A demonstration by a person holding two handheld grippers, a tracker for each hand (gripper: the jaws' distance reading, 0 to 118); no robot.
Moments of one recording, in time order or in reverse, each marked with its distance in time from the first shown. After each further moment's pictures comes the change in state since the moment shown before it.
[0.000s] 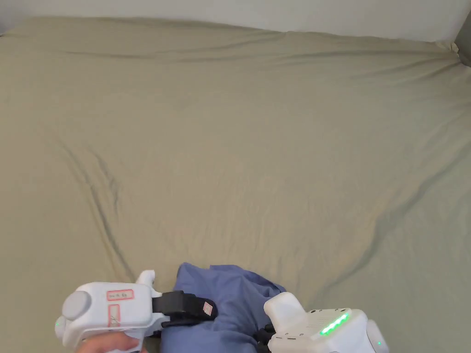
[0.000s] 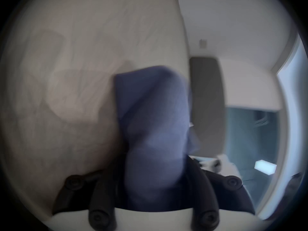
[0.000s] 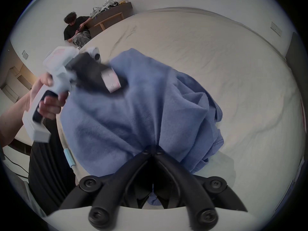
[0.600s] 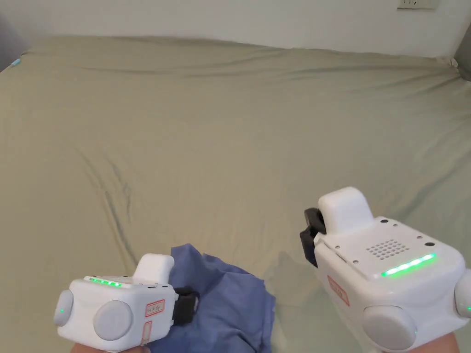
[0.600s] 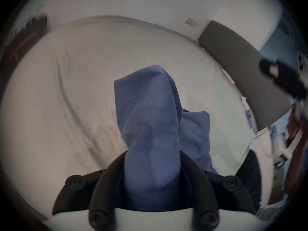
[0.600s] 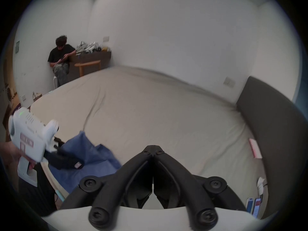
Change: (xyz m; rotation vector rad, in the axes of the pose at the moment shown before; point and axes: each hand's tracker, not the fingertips) left arm 0.122 -0.094 0.015 0.224 0.572 -0.586; right arm -0.022 0.062 0.166 0.559 -0.475 0.080
